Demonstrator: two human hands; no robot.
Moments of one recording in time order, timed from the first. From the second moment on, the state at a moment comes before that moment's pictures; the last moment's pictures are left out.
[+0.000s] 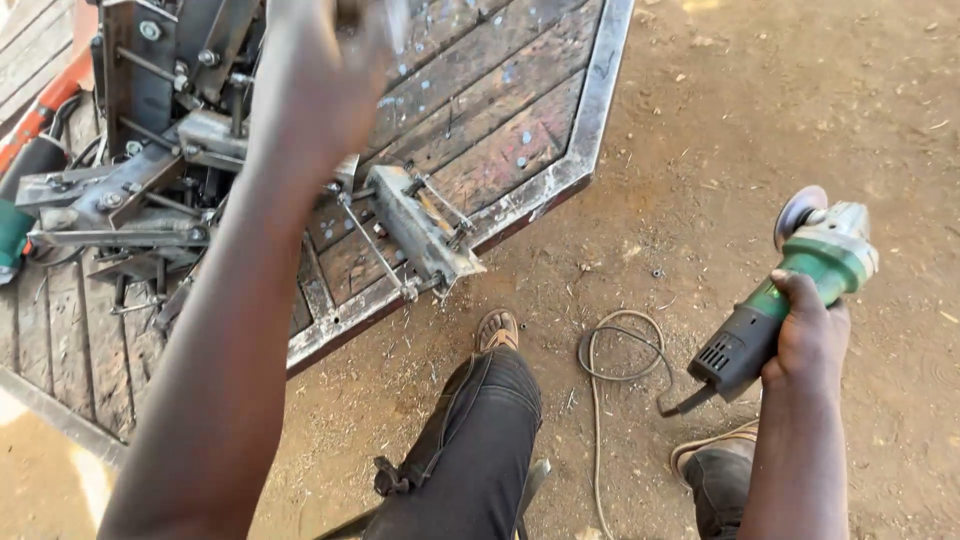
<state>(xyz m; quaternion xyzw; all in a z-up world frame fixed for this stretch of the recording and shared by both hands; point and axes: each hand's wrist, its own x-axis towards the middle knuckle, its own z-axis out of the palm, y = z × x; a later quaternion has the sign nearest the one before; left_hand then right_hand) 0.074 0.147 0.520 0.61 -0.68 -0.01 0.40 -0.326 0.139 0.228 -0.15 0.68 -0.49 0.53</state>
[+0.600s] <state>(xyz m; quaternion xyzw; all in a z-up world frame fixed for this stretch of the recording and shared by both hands) 0.014 0.223 0.489 0.90 -0.32 -0.26 0.16 -0.313 0.147 0.229 -0.18 0.69 -0.46 0.53</state>
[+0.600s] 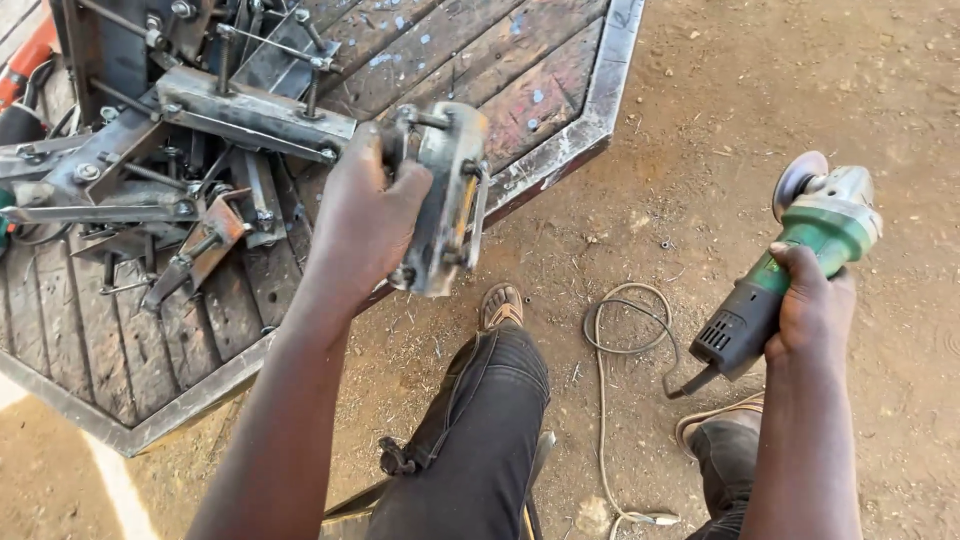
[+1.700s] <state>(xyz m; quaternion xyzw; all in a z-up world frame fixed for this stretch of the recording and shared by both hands) -0.127 0.083 0.083 0.57 -0.11 -0.70 0.41 -0.352 0.144 0.233 -0.35 0.72 -0.41 0.44</state>
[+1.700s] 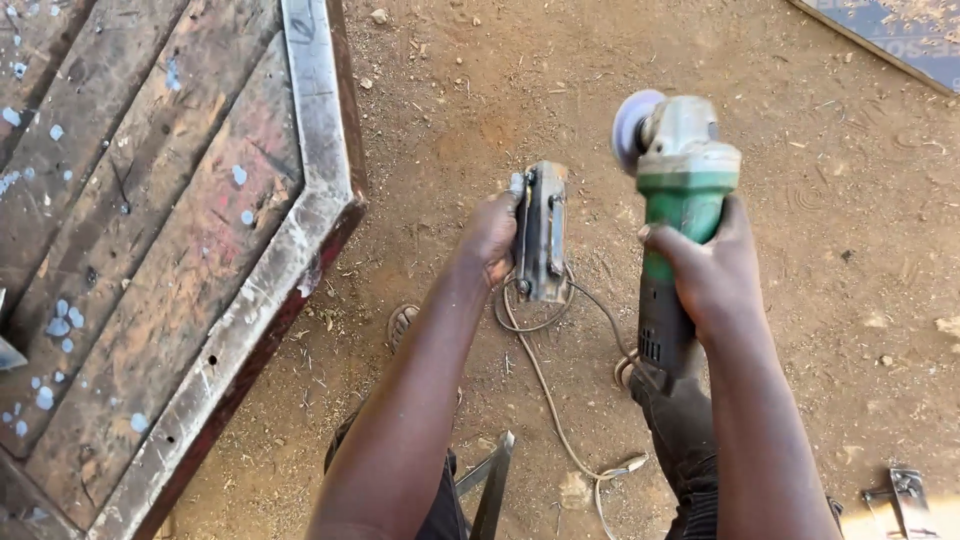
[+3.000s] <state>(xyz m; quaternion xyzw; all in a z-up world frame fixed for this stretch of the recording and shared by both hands) -0.110 0.086 0.130 0.54 -0.16 -0.74 0.37 -0.337 0.146 0.251 -0.50 0.73 -0.18 0.43</state>
